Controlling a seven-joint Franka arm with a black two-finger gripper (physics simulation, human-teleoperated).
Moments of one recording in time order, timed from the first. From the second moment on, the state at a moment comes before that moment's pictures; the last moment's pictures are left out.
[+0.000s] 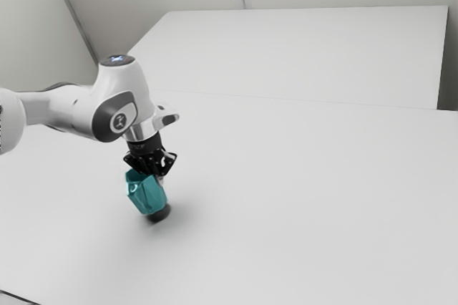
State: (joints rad) arm -0.17 -0.11 0.12 -2.34 0.08 2.16 -0.26
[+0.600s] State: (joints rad) arm -0.17 -0.05 0.12 -2.33 0.07 2.20 -0.30
